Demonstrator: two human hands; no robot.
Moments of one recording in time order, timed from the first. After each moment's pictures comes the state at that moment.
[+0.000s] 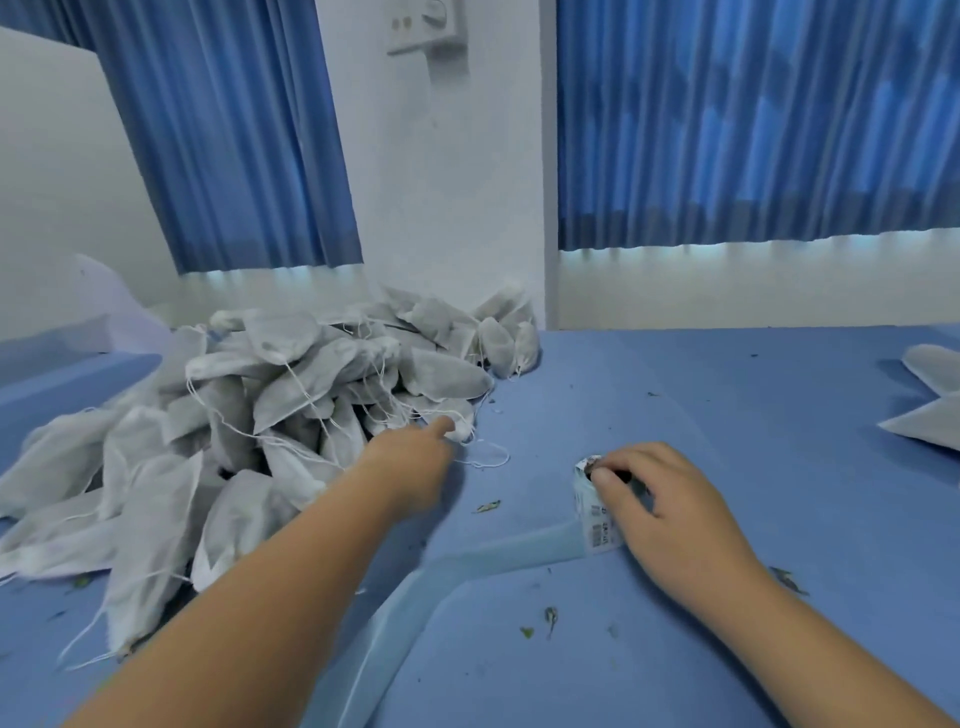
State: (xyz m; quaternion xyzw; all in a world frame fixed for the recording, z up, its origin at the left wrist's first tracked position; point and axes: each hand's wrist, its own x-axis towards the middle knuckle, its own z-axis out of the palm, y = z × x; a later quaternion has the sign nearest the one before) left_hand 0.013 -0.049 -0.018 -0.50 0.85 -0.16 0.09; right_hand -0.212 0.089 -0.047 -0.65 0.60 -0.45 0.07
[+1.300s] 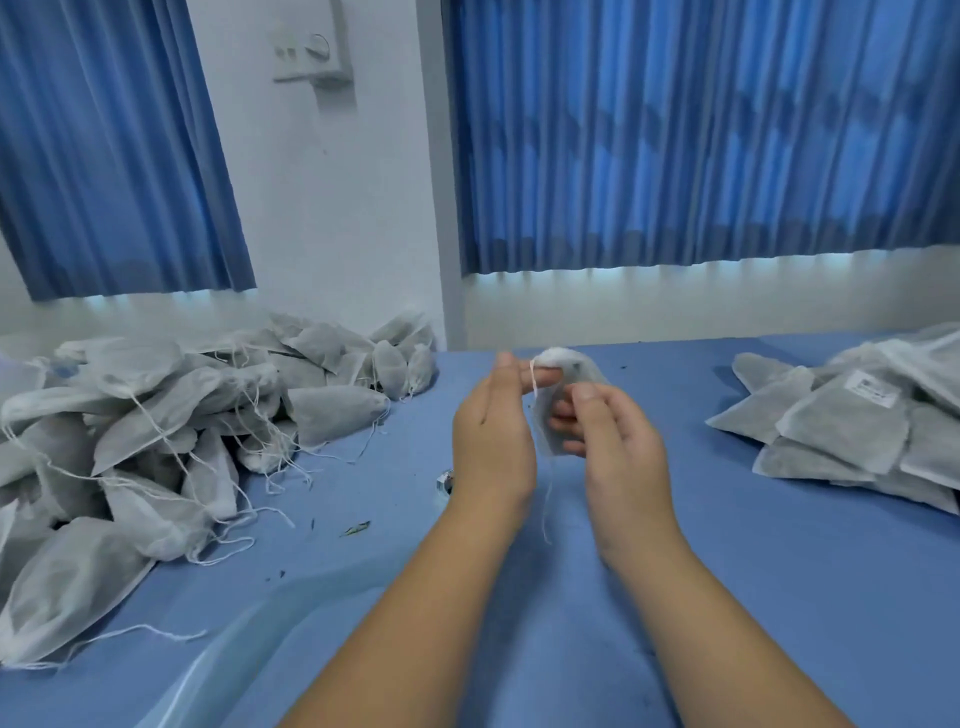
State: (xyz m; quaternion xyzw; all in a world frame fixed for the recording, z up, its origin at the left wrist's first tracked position) left_hand -0.176 0.080 0.021 -0.27 0.60 0.46 -0.60; right_hand -0.249 0.121 0.000 -0.41 0.46 -0.77 0.19
